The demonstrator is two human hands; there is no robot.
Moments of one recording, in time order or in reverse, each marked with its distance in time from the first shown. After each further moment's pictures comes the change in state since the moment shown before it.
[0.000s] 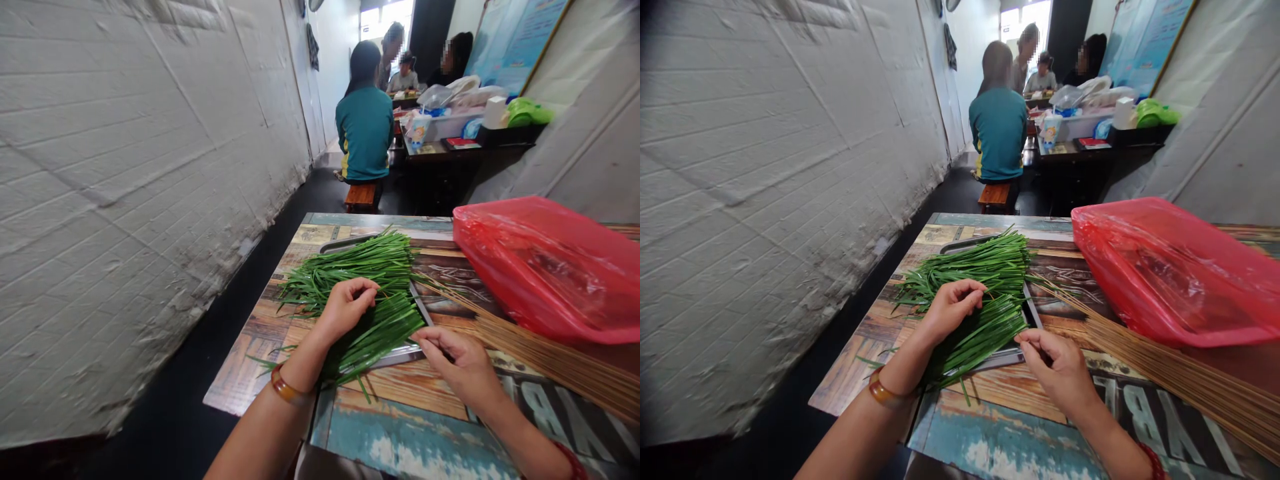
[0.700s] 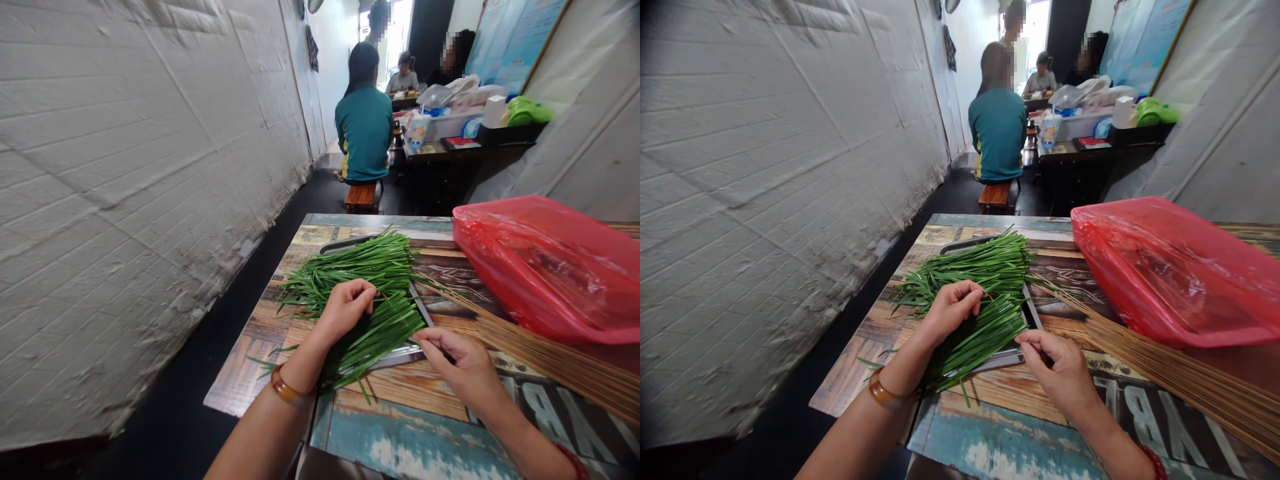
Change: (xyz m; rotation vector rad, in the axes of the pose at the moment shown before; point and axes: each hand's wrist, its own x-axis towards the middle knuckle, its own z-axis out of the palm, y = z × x) left_hand 0.000 0.001 -0.002 0.108 -0.042 0.022; right_hand 0.000 -0.002 -0.002 -0.033 0.018 0.000
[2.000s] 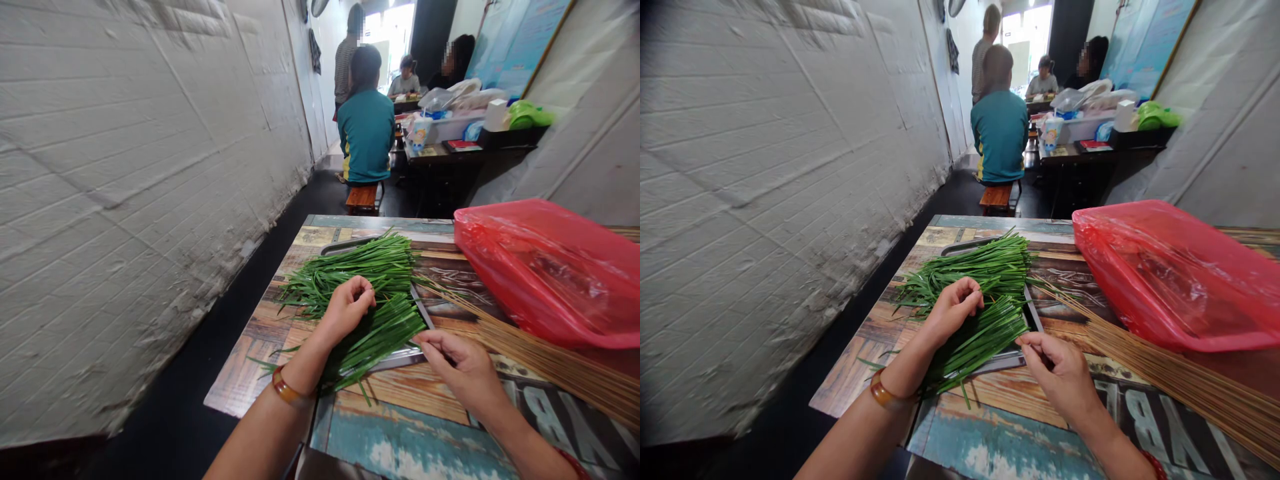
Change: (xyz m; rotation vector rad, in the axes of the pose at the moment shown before) left_hand 0.001 -0.006 0.001 -0.119 0.026 0.012; right_hand 0.001 -0.006 -0.001 0.029 0.025 -0.009
